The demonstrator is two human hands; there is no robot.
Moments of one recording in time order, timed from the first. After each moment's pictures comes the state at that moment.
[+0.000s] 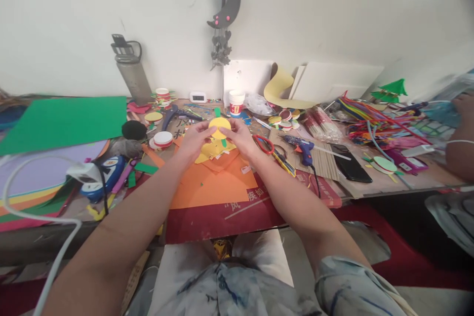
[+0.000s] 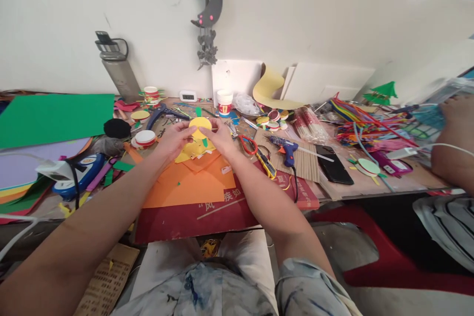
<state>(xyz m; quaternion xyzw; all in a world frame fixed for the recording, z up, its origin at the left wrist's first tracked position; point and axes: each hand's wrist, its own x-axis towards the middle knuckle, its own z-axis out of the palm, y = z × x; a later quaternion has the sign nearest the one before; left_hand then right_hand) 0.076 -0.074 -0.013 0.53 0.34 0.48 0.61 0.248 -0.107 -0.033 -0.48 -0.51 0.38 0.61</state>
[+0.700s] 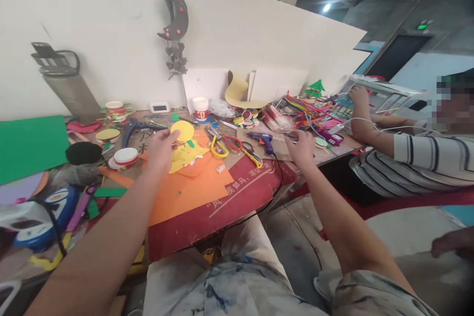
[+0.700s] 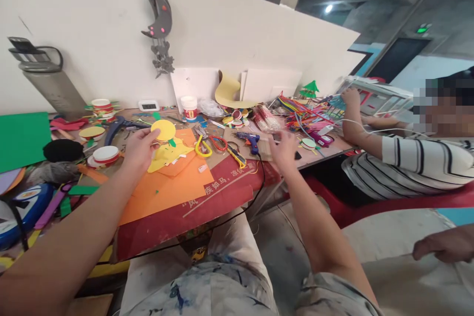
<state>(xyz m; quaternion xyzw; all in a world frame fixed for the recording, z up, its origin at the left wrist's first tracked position) 0.080 -0.068 -0.010 0.48 0.36 0.55 0.57 0.437 -0.305 -0.010 -0.87 -0.32 -0.13 0.35</state>
